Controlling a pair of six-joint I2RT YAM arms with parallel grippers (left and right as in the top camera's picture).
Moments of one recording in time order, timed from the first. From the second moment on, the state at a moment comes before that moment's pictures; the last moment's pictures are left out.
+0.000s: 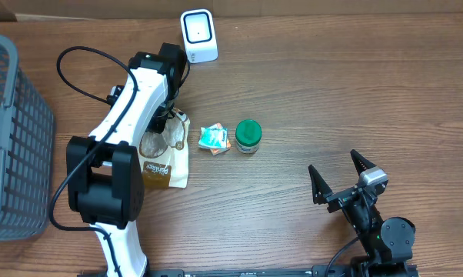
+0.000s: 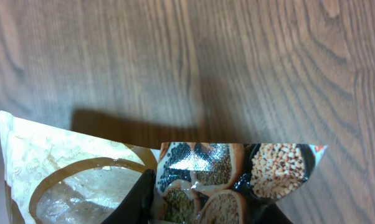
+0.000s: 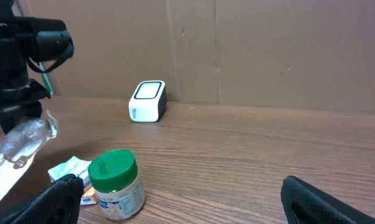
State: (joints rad) left arm -0.21 2.04 1.66 -1.24 -0.42 -1.63; right arm 0.09 0.01 0.02 -0.01 -0.28 0.09
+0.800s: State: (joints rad) left arm -0.28 2.23 1.67 -1.07 -0.24 -1.64; right arm 0.09 0.01 0.02 -0.01 -0.28 0.09
